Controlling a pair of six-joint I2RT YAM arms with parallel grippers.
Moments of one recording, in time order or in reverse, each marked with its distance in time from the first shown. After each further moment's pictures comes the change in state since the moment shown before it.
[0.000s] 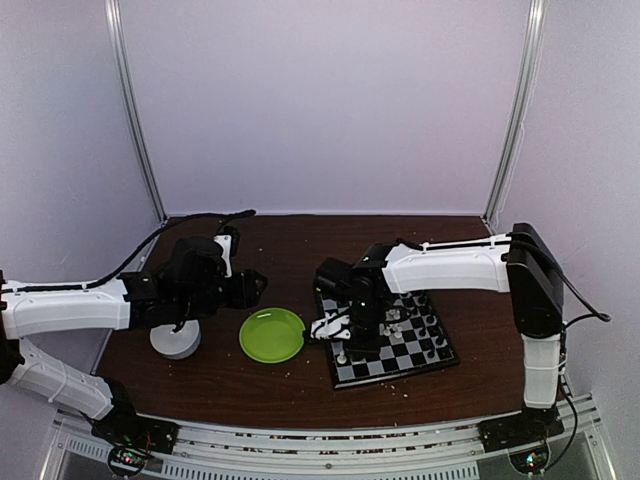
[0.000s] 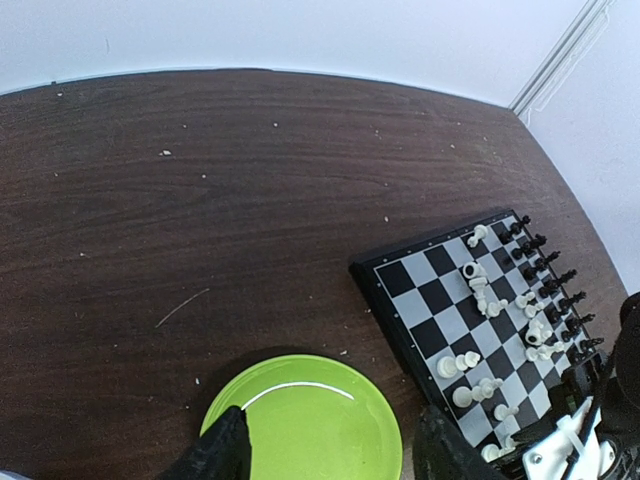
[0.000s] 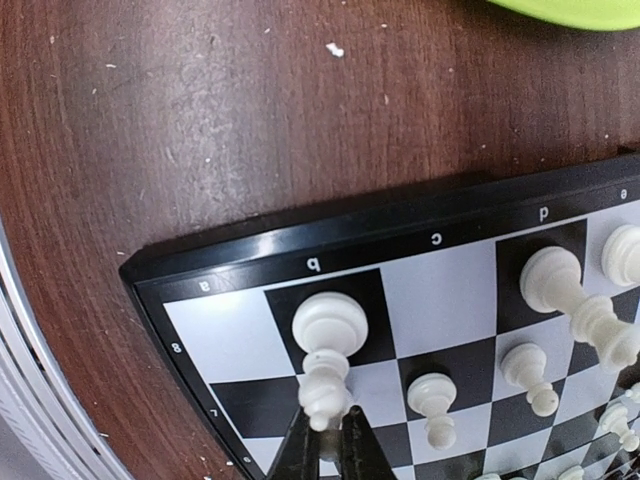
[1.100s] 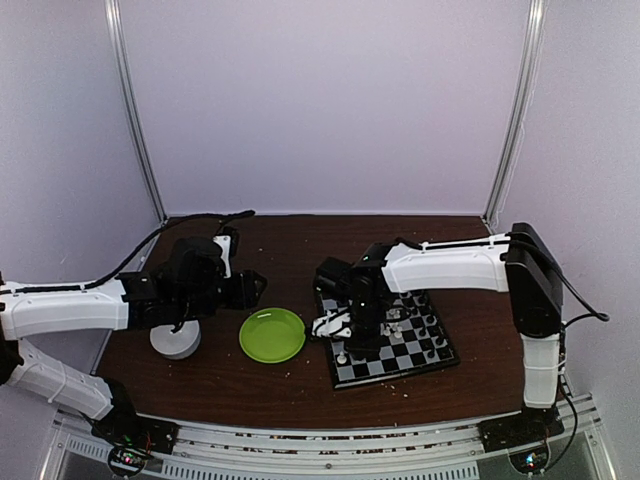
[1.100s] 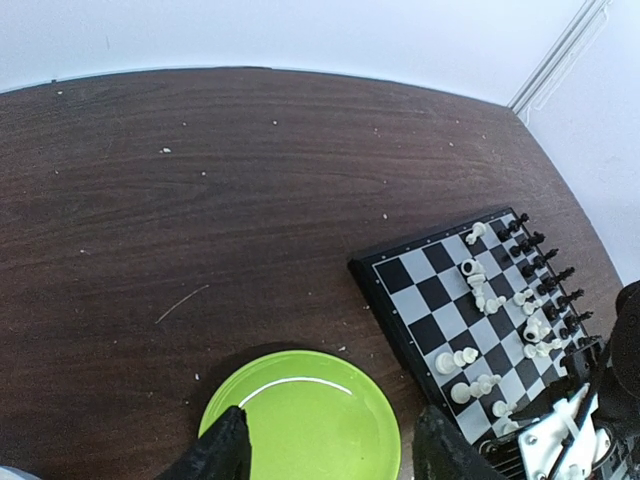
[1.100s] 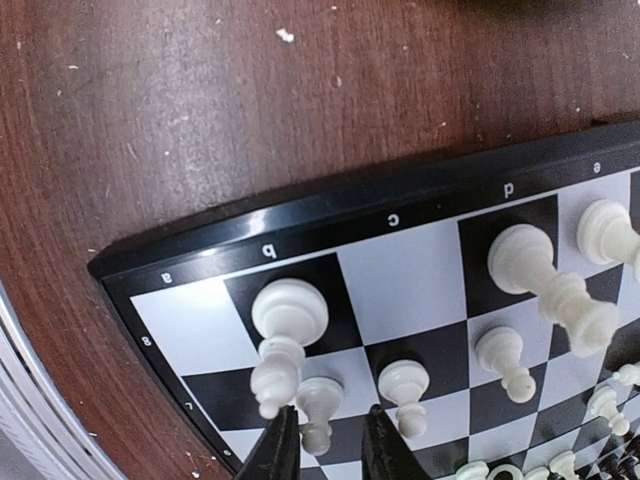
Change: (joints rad) left arm -0.008 -0.010 0.000 -0.016 -0.001 -0.005; right arm -0.001 0.004 0.005 -0.003 0.035 0.024
